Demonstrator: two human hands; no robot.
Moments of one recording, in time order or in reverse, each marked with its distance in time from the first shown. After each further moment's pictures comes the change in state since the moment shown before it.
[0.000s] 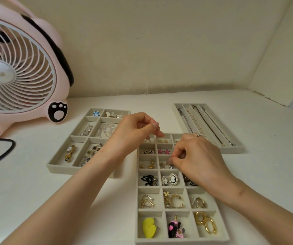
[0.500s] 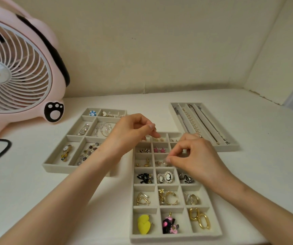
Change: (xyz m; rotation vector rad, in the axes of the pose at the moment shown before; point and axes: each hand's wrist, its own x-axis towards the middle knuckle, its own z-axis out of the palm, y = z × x) left_hand 0.000 -0.002 0.002 0.002 -0.031 -0.014; right_hand -0.005 0.013 0.002 0.365 0.017 0.095
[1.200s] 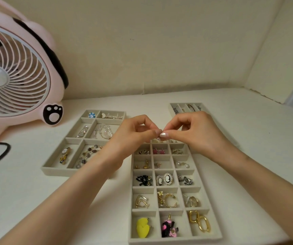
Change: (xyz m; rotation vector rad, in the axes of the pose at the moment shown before) left_hand -0.003 0.005 0.006 -0.103 -0.064 0.015; right_hand 0.036 -0.016 -0.027 0.185 -0.012 -0.139
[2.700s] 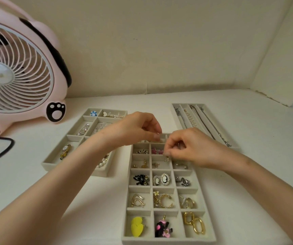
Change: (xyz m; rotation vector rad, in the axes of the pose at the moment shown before) left_hand 0.023 0.015 -0.009 0.469 -0.219 -0.033; right_hand -0.004 0.011 -0.003 -0.242 -0.394 -0.034
